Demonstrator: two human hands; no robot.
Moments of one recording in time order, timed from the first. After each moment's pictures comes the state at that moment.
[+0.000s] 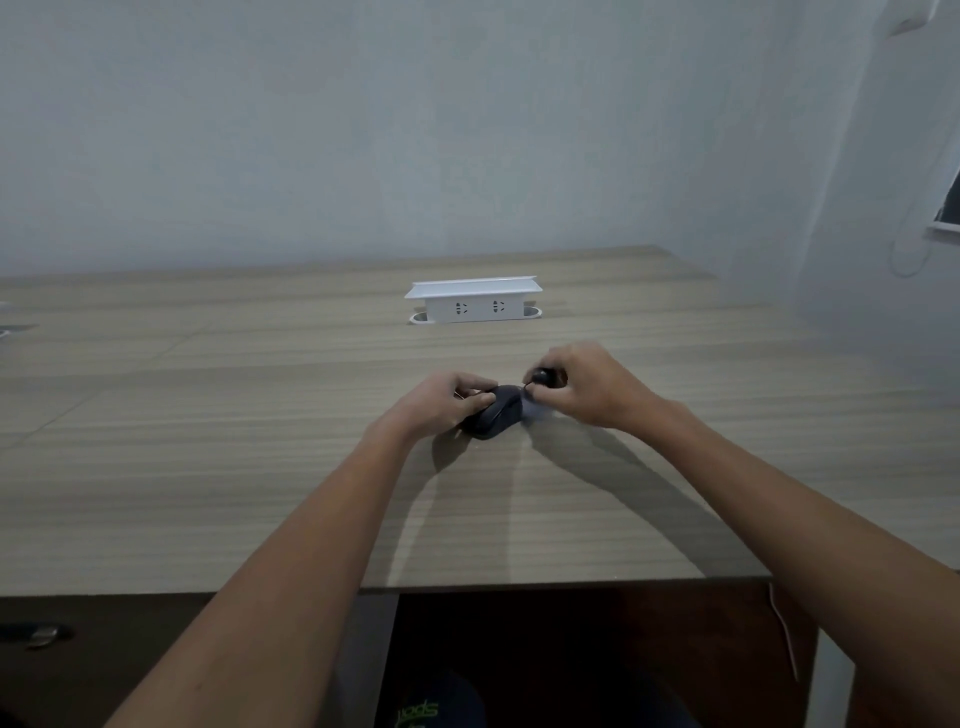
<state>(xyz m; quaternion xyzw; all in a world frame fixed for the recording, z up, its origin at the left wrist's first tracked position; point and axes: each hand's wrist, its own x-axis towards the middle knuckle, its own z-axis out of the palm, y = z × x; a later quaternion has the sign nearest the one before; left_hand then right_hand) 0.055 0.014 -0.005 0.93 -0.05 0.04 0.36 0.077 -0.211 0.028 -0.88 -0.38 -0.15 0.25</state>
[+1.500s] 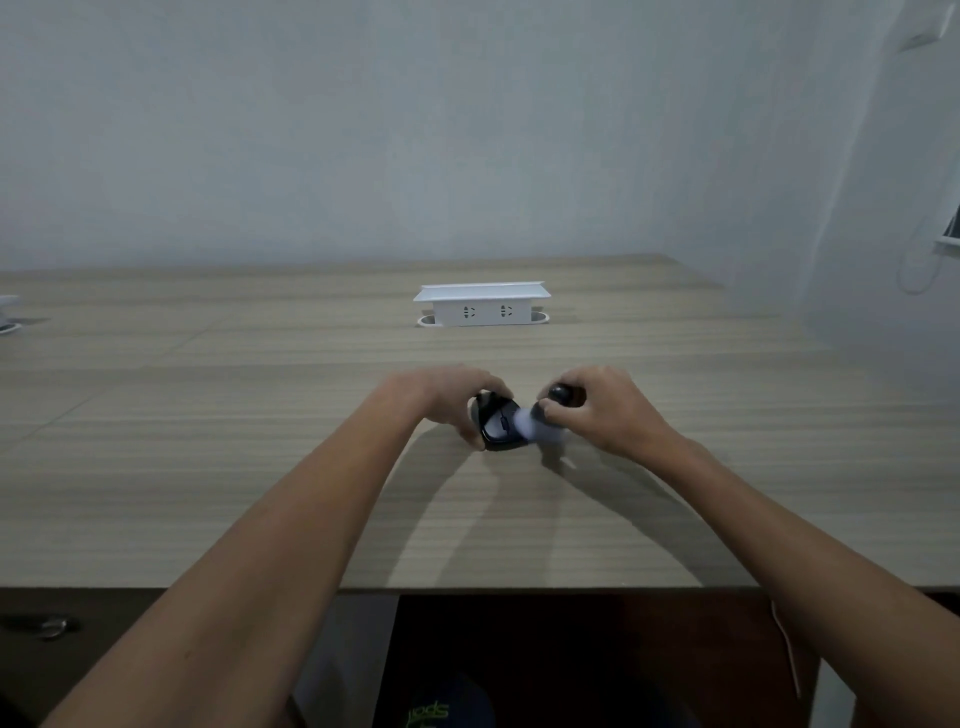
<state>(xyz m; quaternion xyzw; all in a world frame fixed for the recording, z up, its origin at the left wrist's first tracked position) 0.052 0.008 0.042 0.99 -0.14 -0.08 0.04 0.051 -0.215 0.017 -0.87 -0.33 -0.16 0.33</state>
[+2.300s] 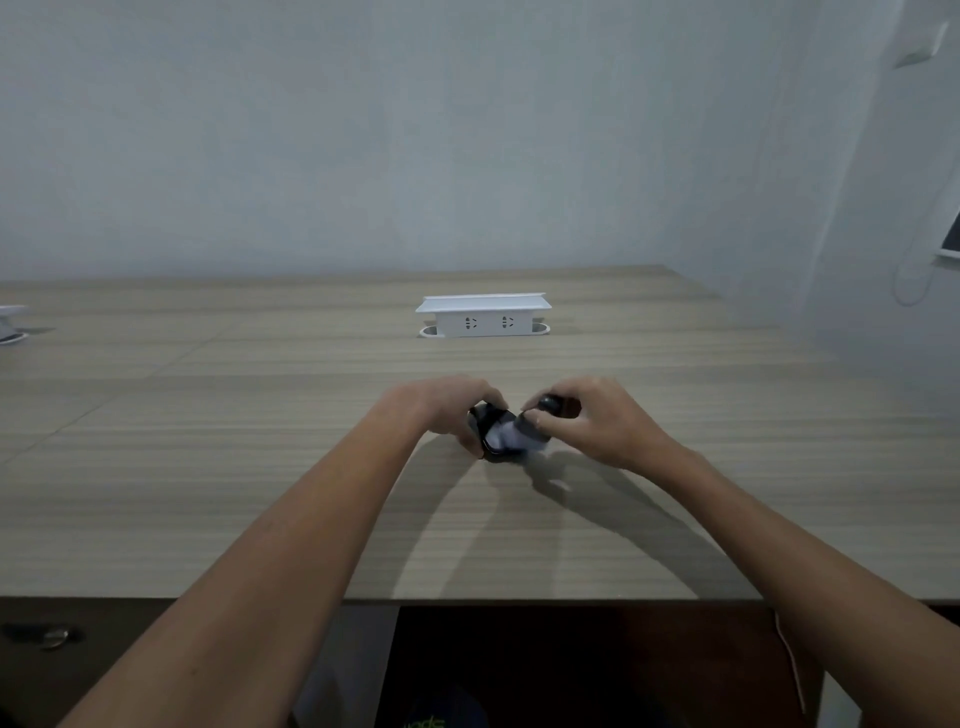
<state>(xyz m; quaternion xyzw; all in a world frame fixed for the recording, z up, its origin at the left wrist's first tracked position) 0.049 0.006 0.042 0.99 -0.12 -0.07 0.04 0.044 -0.214 0.025 -0.86 -0.37 -0.13 0.34</state>
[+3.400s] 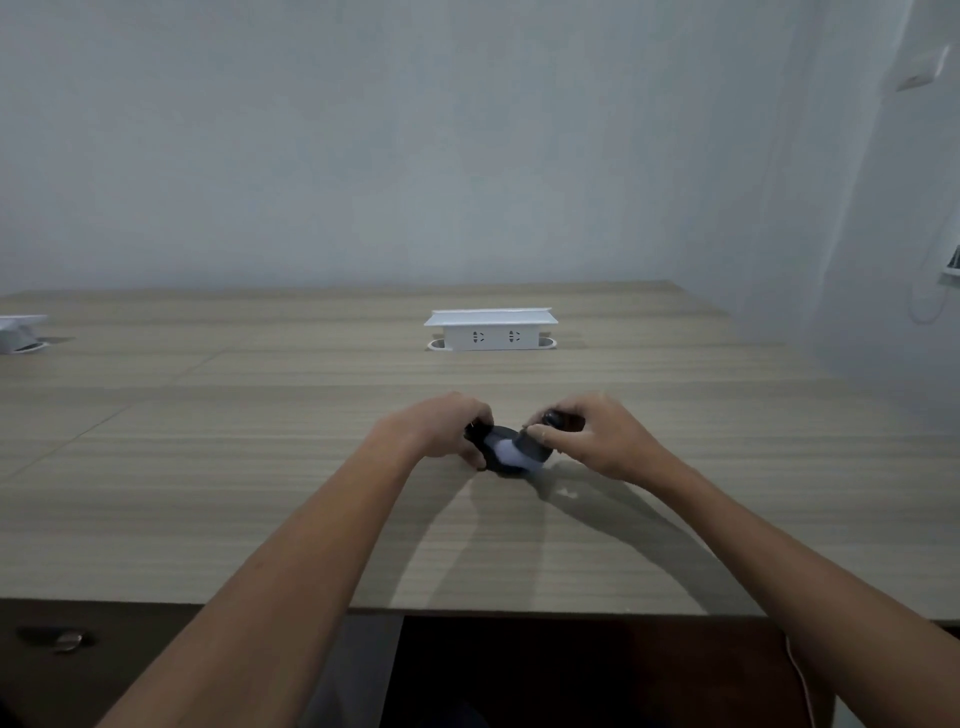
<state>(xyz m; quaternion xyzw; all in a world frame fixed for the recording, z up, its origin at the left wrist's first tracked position) 0.040 0.023 0.027 0.99 -0.10 -0.01 0.07 0.055 -0.211 0.018 -0.85 -0.36 -0.08 0.38</state>
